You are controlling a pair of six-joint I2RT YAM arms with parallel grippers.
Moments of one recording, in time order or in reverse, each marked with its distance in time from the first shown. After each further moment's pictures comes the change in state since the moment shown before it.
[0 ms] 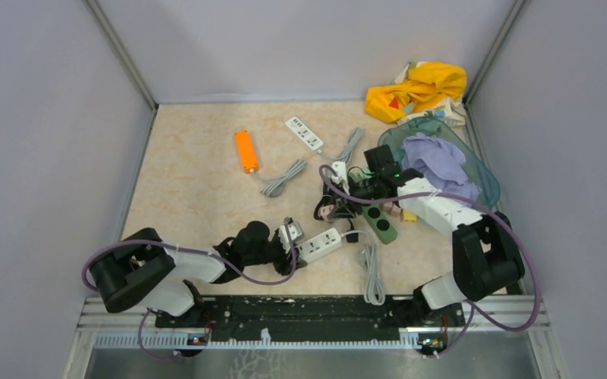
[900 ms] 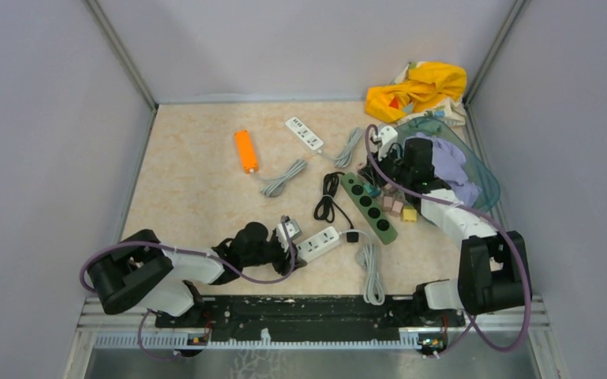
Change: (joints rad) left arm 0.000 -0.020 -0.019 0.009 -0.029 -0.075; right arm -0.269 -0.115 -0.154 0.549 0.430 0.613
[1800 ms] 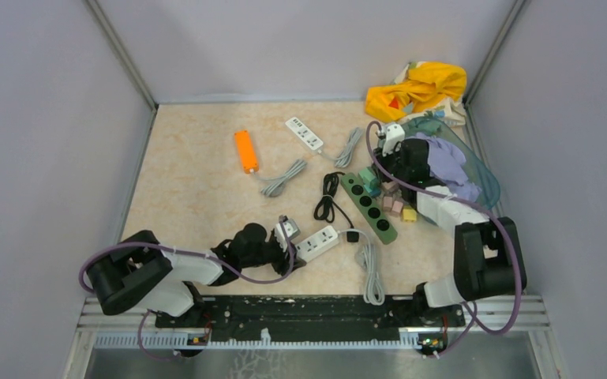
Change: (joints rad) left arm 0.000 -0.006 -0.014 0.019 -0.027 -0.028; right arm 0.000 0.076 -0.005 0.072 0.335 0.066
